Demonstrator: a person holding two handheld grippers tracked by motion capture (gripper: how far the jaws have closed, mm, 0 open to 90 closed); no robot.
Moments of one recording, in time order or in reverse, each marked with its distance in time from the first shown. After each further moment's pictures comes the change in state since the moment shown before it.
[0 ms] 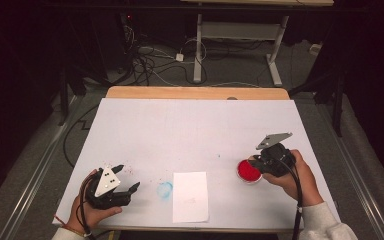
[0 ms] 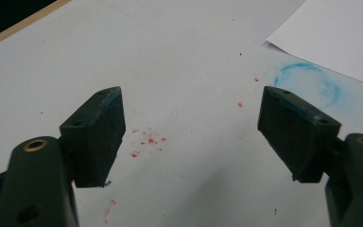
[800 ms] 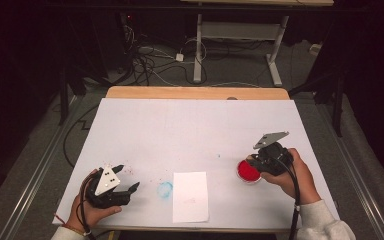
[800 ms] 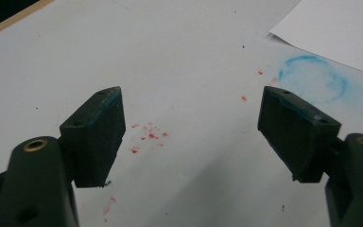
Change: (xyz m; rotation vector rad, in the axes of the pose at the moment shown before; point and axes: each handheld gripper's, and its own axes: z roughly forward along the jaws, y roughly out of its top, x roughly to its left) left arm 0.005 -0.004 0.003 0.012 -0.011 -0.003; right arm 0.002 0.005 0.005 0.012 0.004 -0.023
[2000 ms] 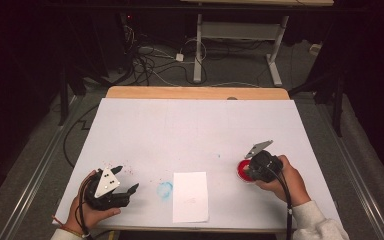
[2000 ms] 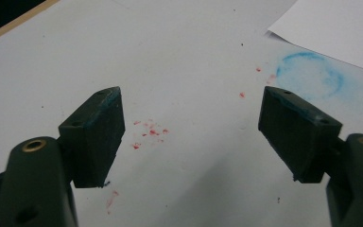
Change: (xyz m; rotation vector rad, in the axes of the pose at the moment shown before) left arm -0.004 0.001 -0.004 0.007 0.018 0.033; right arm 0.009 -0.014 0.039 0.140 0.011 -0.033
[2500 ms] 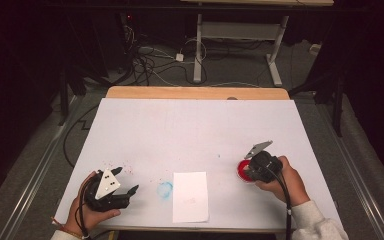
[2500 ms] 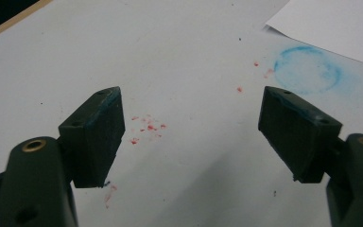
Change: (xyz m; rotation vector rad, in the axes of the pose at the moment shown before) left arm -0.002 0.000 -0.002 0.007 0.003 0.004; right arm 0.002 -0.001 0.001 0.003 -0.007 0.013
